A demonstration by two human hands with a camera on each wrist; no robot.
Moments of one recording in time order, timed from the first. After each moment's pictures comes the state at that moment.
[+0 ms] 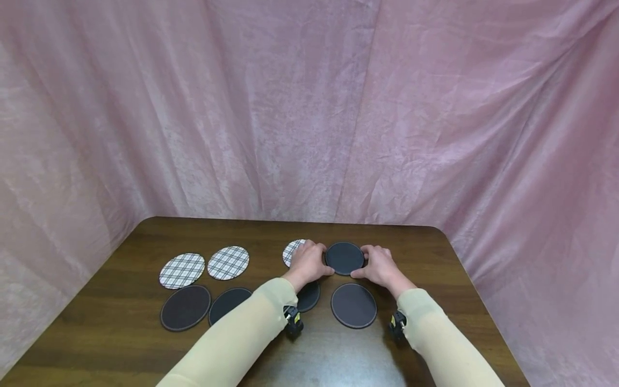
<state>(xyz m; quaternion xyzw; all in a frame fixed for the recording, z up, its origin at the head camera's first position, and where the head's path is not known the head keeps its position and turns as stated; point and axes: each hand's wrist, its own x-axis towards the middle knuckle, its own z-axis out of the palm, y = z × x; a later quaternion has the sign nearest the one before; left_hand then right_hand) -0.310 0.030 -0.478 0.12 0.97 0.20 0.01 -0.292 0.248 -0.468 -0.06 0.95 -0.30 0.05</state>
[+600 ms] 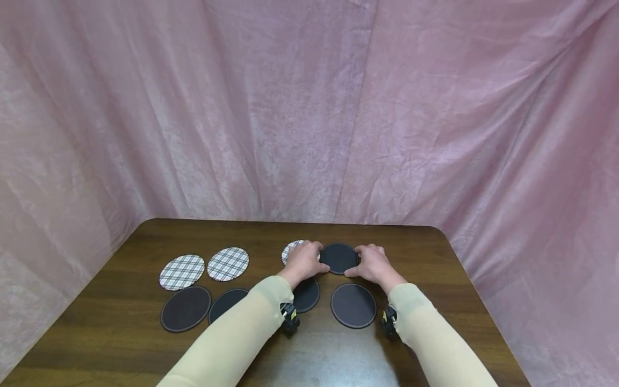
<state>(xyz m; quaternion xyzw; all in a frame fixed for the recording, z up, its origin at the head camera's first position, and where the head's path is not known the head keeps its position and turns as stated) -0.315 0.017 -0.468 0.14 0.97 0.19 0.01 -0.299 0.234 -0.466 -0.06 0.96 -0.27 0.07</state>
